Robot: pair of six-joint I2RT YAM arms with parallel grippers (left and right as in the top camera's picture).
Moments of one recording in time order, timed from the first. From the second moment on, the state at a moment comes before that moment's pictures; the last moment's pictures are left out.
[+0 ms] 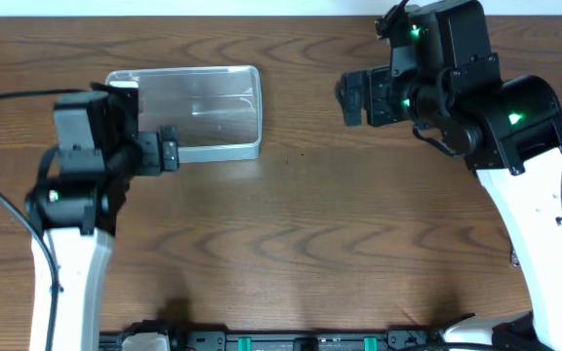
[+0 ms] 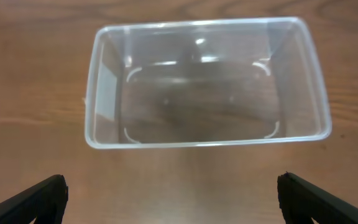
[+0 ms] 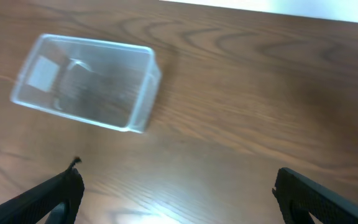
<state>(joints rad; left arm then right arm) 0.05 1.19 1.24 -0.88 0.02 0.03 0.43 1.57 1.95 -1.18 -0.09 0.24</state>
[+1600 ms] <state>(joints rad) 0.31 1.50 1.71 -1.36 0.00 0.01 0.60 2.24 2.42 -1.10 -0.02 0.33</state>
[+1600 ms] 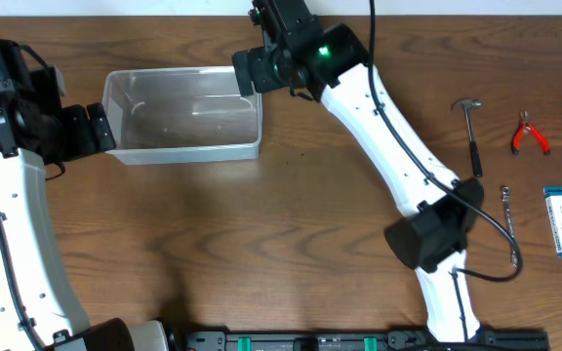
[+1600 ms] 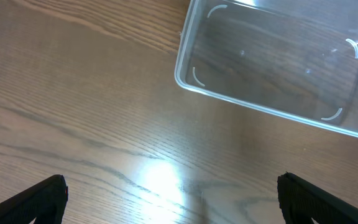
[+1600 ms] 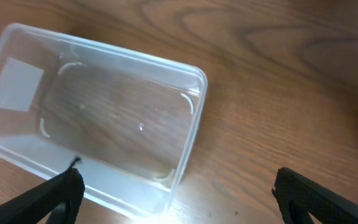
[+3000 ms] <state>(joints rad) 0.31 1.50 1.71 -1.36 0.00 -0.02 0.63 2.47 2.52 -1.21 -0.02 0.35</state>
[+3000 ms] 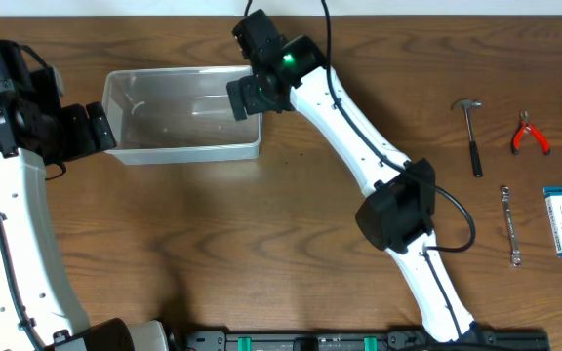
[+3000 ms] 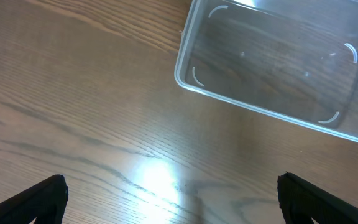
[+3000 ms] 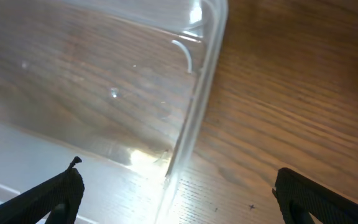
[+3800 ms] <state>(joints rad) 0.31 1.50 1.71 -1.36 0.00 -0.02 0.64 2.54 2.52 -1.24 -0.01 0.37</state>
